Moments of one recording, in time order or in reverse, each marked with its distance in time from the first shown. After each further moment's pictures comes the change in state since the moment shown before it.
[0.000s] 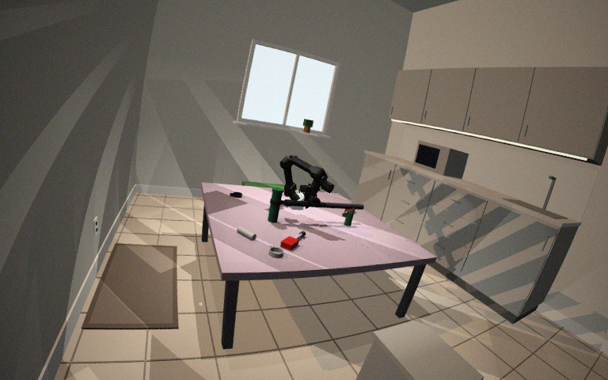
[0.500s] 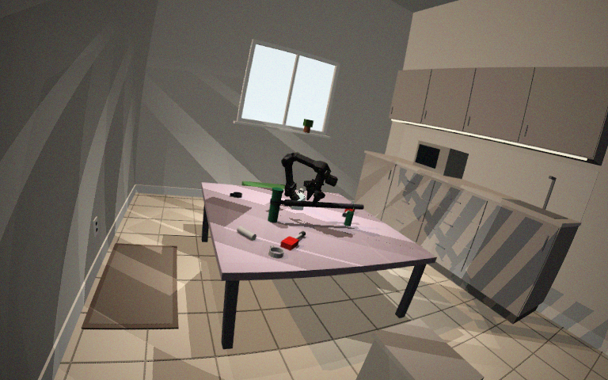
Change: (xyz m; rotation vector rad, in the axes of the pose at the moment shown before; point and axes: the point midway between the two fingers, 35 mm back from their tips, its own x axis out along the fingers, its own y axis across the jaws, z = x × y) arm -0.033 -0.018 -0.026 -0.014 0.037 0.065
